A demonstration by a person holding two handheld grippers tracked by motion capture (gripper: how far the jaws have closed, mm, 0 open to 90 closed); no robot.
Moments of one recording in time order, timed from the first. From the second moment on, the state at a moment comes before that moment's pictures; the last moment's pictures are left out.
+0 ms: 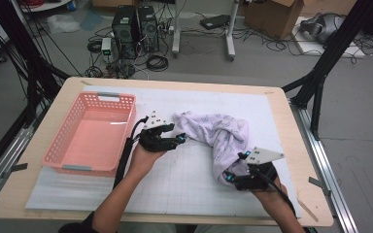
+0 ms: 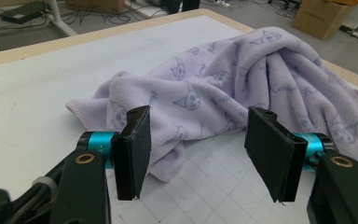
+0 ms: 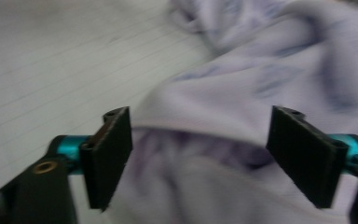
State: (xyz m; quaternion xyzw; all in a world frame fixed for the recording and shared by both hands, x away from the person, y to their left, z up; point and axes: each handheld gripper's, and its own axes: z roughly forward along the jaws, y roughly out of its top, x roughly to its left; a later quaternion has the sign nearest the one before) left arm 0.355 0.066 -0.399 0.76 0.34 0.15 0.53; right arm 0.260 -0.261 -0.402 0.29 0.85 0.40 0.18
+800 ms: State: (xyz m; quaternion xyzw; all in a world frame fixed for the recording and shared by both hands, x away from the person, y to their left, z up) left arm 0.344 0.092 -0.396 0.74 0.35 0.16 0.54; right arm 0.284 -0.202 -0.402 0.30 0.84 0.44 0.04
